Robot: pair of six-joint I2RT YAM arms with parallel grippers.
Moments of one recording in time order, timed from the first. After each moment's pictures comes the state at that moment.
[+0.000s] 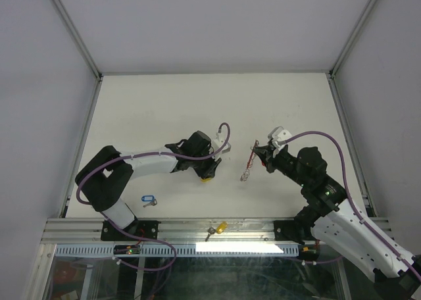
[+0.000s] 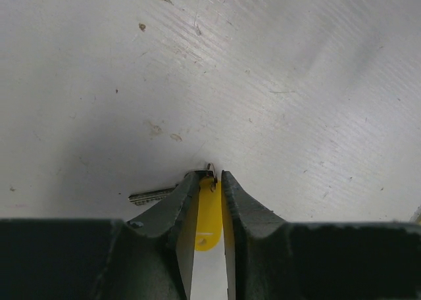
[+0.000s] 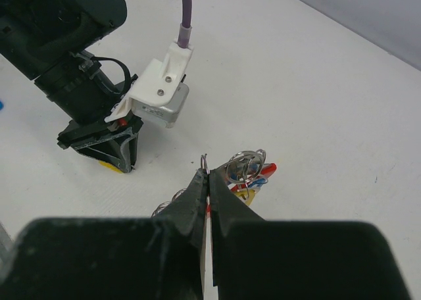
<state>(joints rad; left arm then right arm) -0.83 1.63 0.84 -0.14 0.28 0.05 0.67 0.53 0.53 -0.18 -0.12 -0.11</state>
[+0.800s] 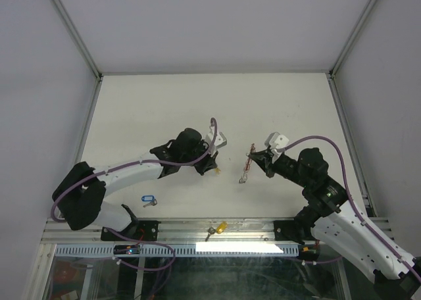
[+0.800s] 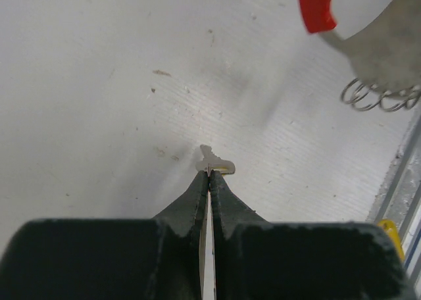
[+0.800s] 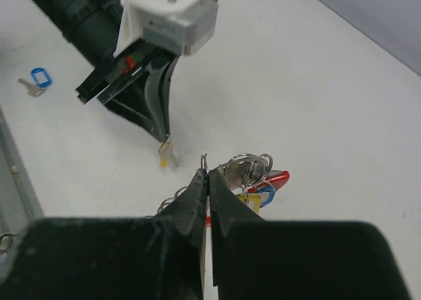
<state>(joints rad) -0.83 1.45 0.79 -0.06 0.28 0.05 0.67 0.52 0.53 -0.19 -0.23 -0.15</state>
